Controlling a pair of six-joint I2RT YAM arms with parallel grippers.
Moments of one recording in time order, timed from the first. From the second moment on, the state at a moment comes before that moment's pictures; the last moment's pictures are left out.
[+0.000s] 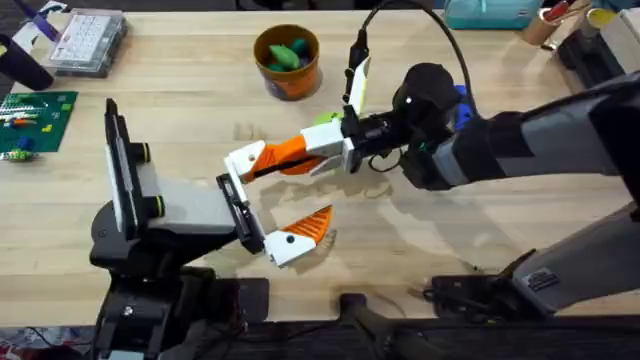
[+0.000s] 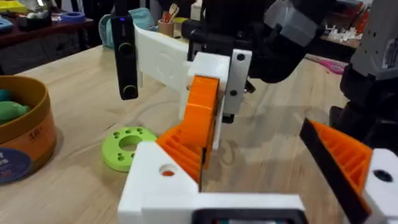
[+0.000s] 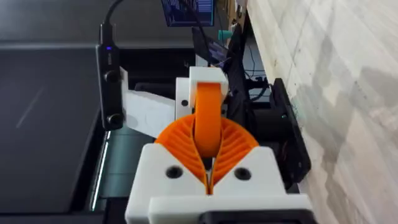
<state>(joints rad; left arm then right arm) -0.08 0.00 0.01 -0.10 1.03 -0.03 0.58 1.80 0.61 1.21 -1.25 1.57</state>
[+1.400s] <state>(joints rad) -0.08 0.00 0.01 -0.10 1.03 -0.03 0.57 1.80 0.62 1.19 -1.27 1.57</state>
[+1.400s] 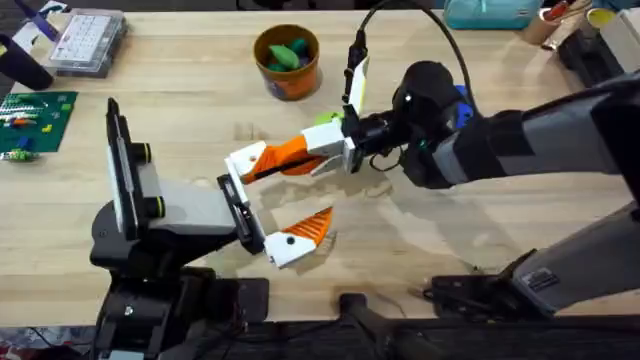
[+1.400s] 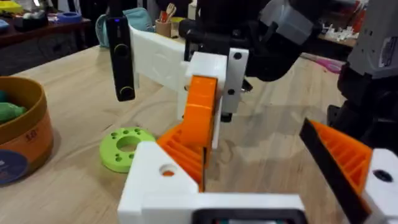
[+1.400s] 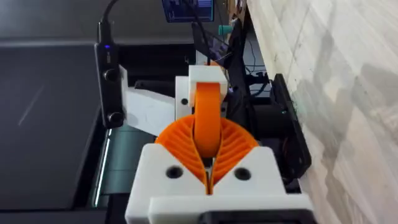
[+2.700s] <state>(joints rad) -0.08 0.00 0.01 -0.10 1.03 -0.03 0.58 1.80 0.61 1.20 -1.22 1.57</state>
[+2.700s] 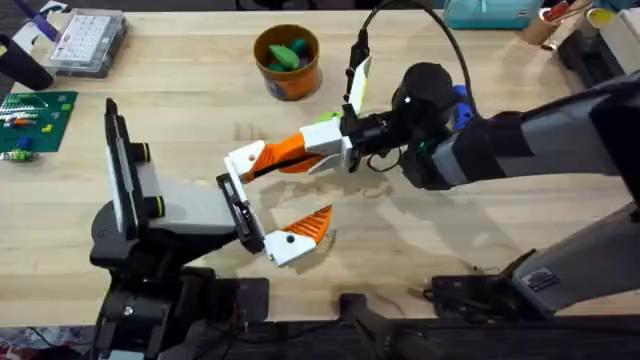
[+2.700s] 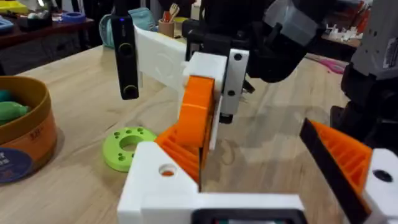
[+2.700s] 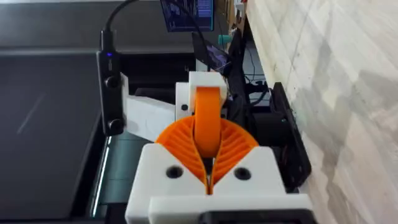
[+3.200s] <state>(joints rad) -0.08 0.00 0.01 -0.10 1.03 -0.03 0.58 1.78 0.59 1.20 -1.20 1.57</state>
